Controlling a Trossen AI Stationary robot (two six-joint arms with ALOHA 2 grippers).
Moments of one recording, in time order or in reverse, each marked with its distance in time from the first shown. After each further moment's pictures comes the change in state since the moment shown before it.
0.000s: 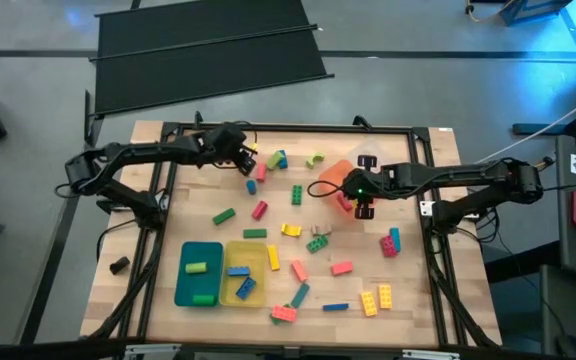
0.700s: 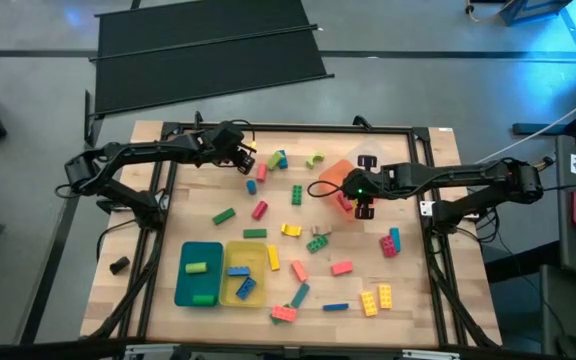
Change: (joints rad) left arm 0.019 -0.001 0.000 -0.020 0.004 -0.033; right arm 0.000 0.000 0.000 0.000 0.000 0.000
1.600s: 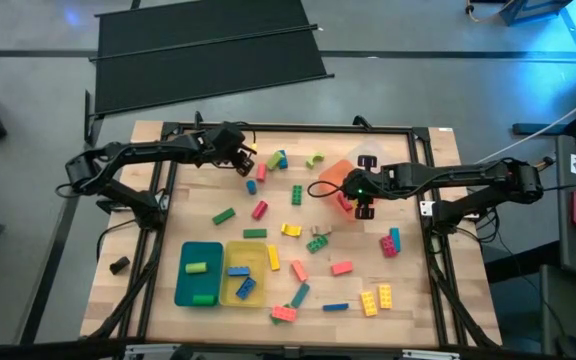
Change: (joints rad) left arm 0.000 0.012 0.000 -0.018 0.010 0.057; right arm 0.000 0.000 0.000 -0.003 0.000 0.000
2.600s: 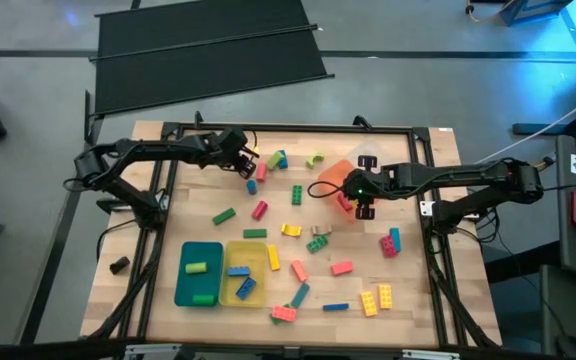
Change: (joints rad) left arm -0.003 0.088 0.004 -0.019 0.017 -0.095; right arm 0.000 0.000 0.000 -0.005 0.000 0.000
